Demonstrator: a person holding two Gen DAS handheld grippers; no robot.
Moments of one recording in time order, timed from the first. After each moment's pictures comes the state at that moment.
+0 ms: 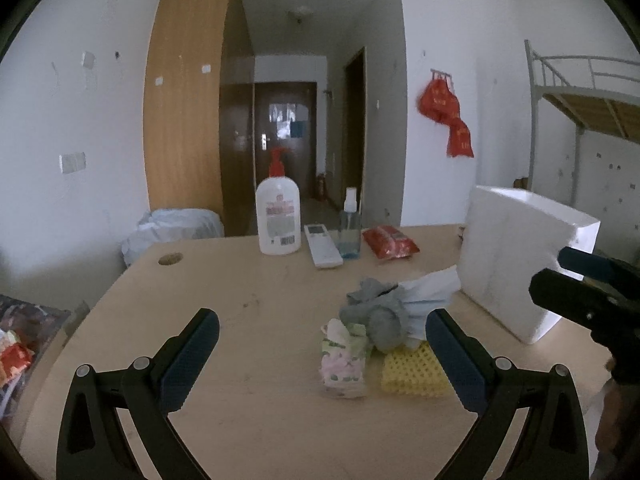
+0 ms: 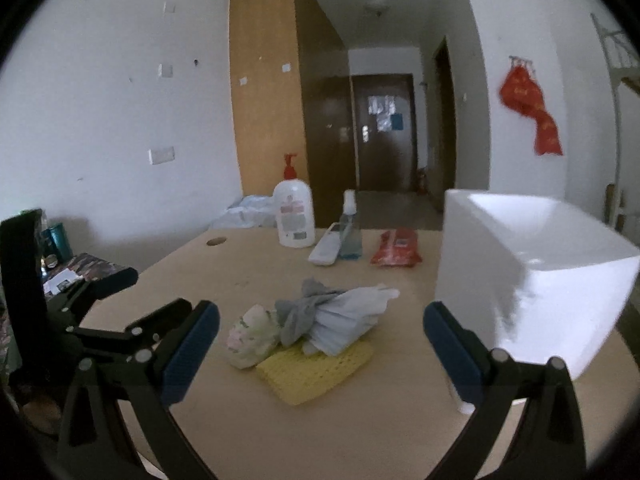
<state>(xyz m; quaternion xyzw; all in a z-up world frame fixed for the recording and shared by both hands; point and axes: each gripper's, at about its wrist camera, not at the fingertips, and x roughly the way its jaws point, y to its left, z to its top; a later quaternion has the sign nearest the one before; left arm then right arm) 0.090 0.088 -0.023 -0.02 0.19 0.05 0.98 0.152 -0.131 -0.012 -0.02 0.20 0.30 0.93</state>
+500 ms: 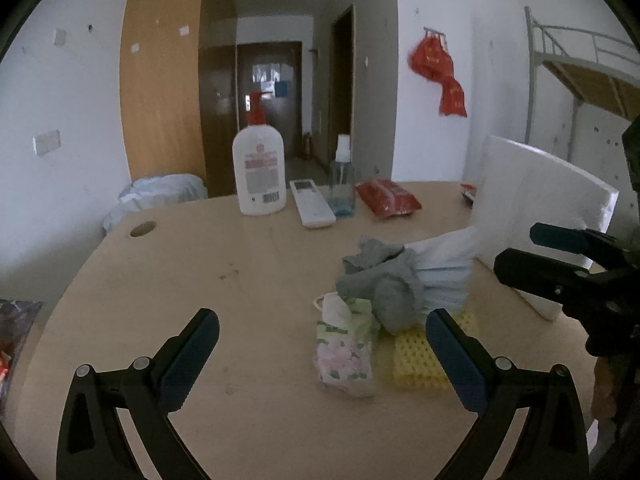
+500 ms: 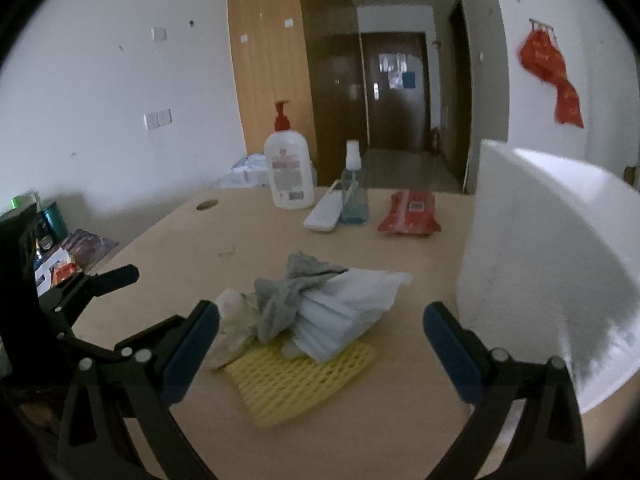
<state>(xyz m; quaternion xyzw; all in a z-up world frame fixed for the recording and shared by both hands) 0.145 0.096 -0.053 -0.01 0.27 0.02 0.96 0.211 -0.111 -0.036 -0.04 0.28 0.31 0.91</state>
